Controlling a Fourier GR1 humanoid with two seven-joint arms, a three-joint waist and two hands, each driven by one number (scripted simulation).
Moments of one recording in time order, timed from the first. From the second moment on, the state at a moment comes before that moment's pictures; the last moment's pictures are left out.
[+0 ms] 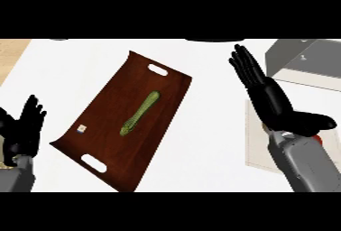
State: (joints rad) left arm -0.11 0.43 0.01 -1.29 0.30 0.37 0.18; right arm -0.40 -0.31 0.26 -1.50 -0.28 -0.02 -0.18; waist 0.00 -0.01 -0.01
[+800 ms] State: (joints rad) left arm -0.05 0.36 -0.10 -1.34 0.34 0.18 0.20; right arm -0.05 -0.76 -0.23 -1.13 -0.29 0.02 -0.21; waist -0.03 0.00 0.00
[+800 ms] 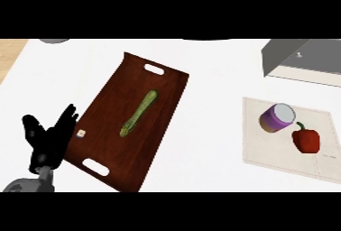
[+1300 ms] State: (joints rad) left arm -0.04 0.35 -0.10 -1.36 0.33 0.15 0.22; right arm 0.07 -0.92 -0.26 -1.33 -0.36 0.29 -0.09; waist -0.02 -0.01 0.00
